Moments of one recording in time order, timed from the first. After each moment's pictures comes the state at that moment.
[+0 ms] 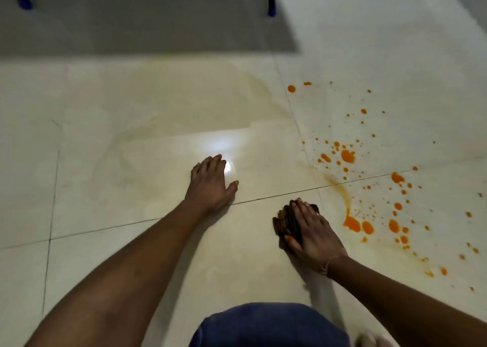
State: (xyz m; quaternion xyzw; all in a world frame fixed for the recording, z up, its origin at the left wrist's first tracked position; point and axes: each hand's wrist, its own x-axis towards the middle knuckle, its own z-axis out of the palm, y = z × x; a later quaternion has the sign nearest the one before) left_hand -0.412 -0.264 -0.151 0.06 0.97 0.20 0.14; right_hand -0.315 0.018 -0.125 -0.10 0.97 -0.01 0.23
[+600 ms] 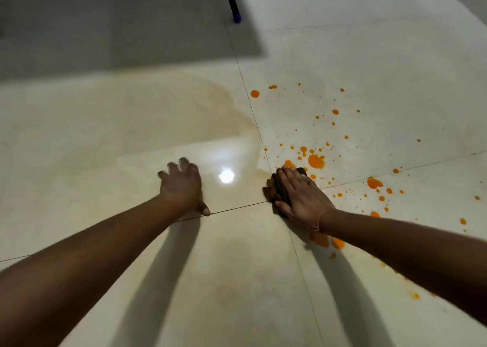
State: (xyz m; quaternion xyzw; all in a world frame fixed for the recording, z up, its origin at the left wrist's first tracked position) left_hand -0.454 -0.185 -0.119 0.02 0.96 -0.11 0.25; right_hand -0.439 0.116 -0.145 -0.19 0.96 0.01 0.19
